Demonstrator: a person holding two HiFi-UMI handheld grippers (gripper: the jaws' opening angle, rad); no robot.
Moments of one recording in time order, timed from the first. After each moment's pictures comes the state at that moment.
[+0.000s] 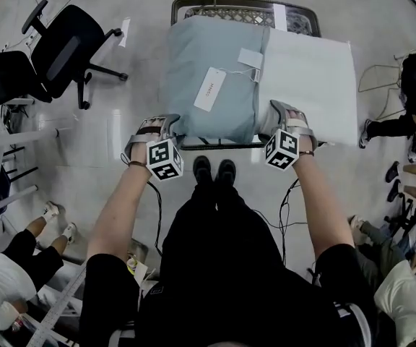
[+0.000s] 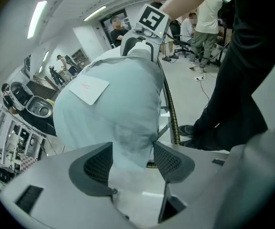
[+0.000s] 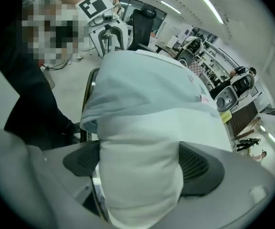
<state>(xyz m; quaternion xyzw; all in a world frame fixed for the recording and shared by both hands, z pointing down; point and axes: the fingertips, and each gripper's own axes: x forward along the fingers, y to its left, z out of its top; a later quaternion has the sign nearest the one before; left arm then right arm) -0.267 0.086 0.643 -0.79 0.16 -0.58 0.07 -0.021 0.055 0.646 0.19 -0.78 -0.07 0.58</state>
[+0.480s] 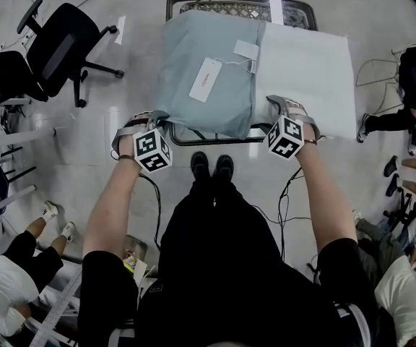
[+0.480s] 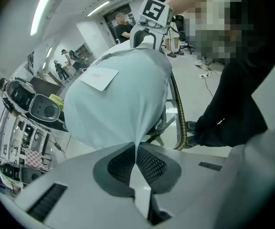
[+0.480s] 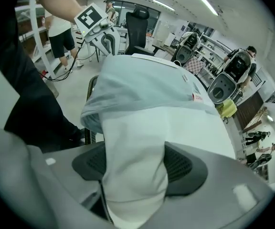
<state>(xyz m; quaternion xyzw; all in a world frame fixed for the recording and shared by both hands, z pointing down) -0.297 0.072 0.635 -0.77 0.18 -0.60 0.07 -0.018 0.054 0.632 0.18 -0.80 -0.02 0.58</state>
